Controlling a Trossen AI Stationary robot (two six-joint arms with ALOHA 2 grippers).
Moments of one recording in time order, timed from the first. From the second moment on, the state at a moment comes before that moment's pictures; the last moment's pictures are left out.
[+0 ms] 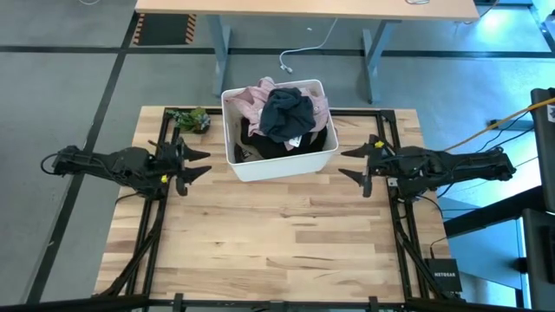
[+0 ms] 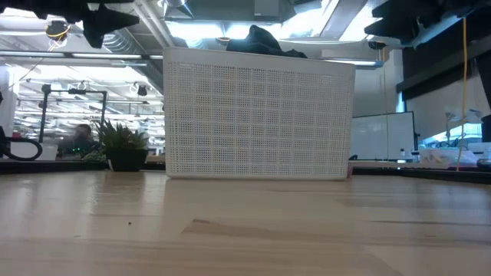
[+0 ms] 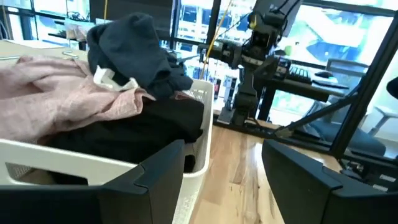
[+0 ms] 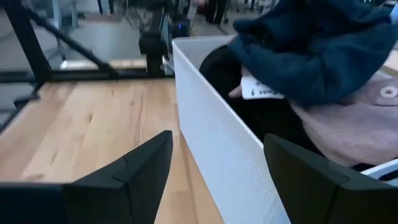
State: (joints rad) left arm -0.18 0.34 0.41 -0.09 -0.43 -0.18; right arm 0.12 0.55 0.57 -0.28 0.30 0.03
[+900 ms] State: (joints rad) left arm -0.18 0.02 0.11 0.00 -0.30 -0.16; right arm 0.12 0.34 0.43 -0.23 0.30 0.10
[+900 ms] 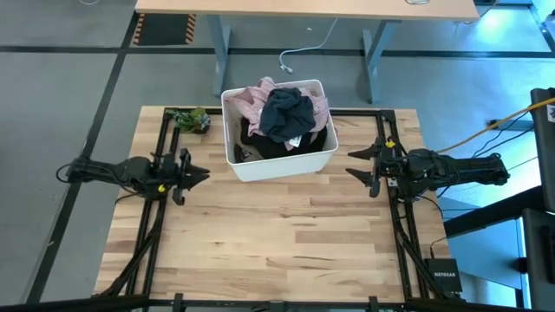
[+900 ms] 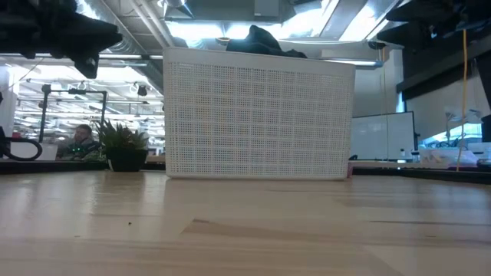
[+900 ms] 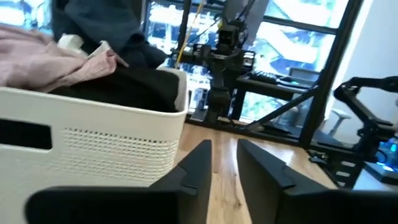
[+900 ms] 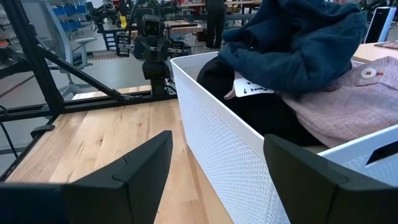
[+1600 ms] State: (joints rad) left arm -0.18 0.00 0.07 0.00 -0.35 -0.02; right arm 0.12 0.25 0.30 -0.19 0.30 0.13
